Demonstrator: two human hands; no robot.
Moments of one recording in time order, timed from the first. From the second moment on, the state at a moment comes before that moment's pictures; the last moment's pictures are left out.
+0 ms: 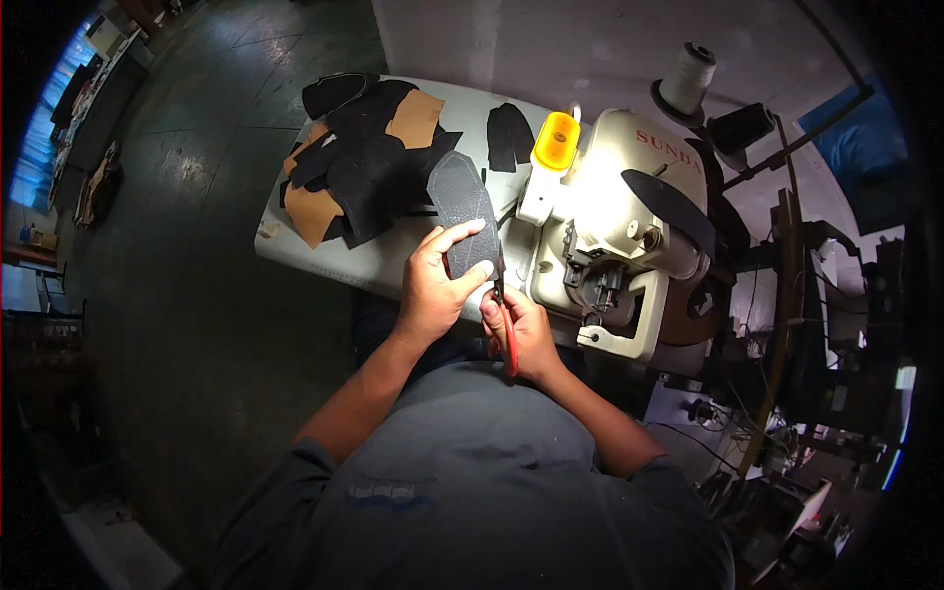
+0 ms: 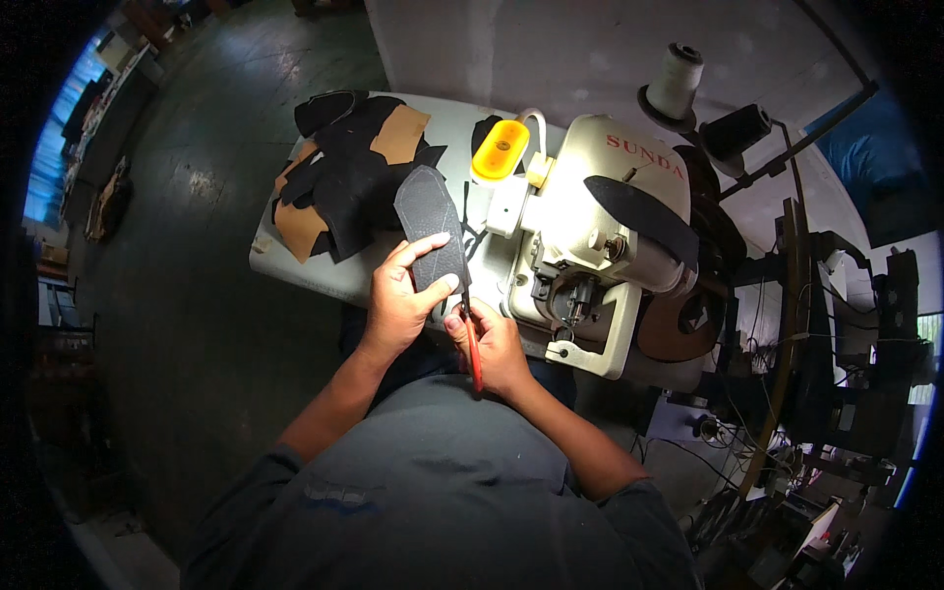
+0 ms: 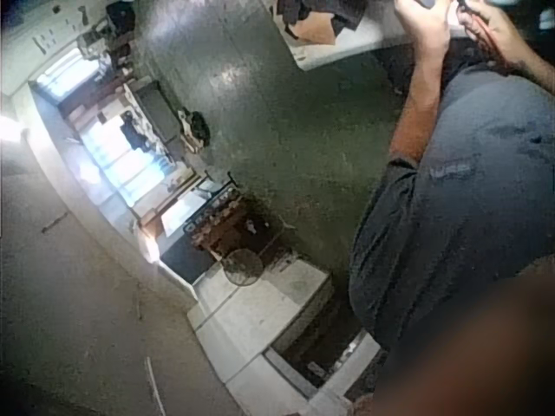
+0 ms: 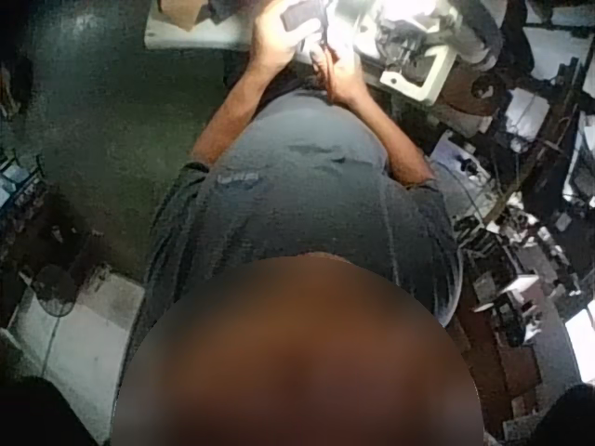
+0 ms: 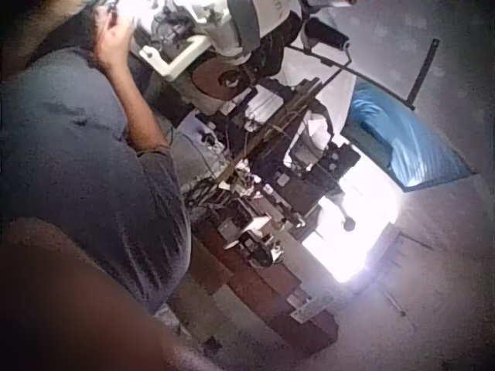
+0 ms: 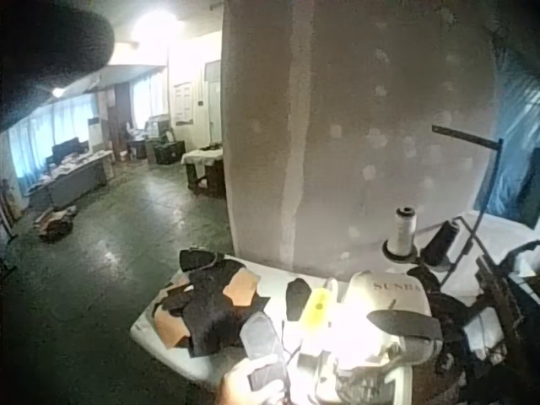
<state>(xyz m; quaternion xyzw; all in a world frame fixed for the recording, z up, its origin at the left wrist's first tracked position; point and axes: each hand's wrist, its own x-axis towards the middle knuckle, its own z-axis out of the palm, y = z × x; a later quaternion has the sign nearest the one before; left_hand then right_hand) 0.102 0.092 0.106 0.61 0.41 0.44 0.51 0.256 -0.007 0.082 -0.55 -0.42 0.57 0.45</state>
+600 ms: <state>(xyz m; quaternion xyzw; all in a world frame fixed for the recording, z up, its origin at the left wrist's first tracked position) 0.103 0.093 0.110 0.59 0.39 0.45 0.54 0.252 -0.008 0.087 -0.55 -0.42 0.55 0.46</state>
